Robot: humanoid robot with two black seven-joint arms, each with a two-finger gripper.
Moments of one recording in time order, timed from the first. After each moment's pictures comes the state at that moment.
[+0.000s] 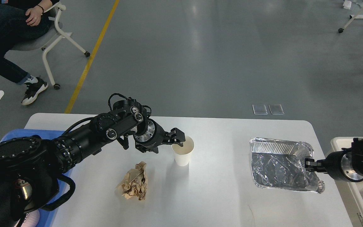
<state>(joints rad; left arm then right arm) -1.11 -0.11 -0.18 -0.49 0.81 -0.69 0.41 1.24 -0.94 -0.53 1.52 -0.76 0.12 -0.19</state>
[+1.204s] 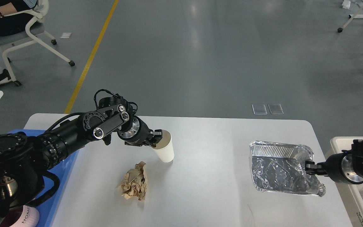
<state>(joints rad) -1.13 0.01 -0.14 -0.51 0.90 -0.74 0.35 1.24 -0.94 -0.54 1.53 -0.76 0.16 -0.19</state>
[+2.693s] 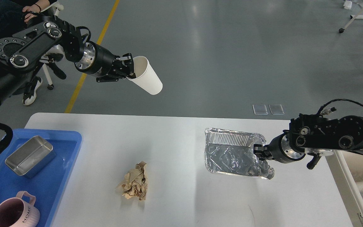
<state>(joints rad) -1.39 0.28 -0.37 -0.61 0.74 -0.86 0.43 1.40 -0.51 -0.62 1.39 -0.38 0.17 -0.32</state>
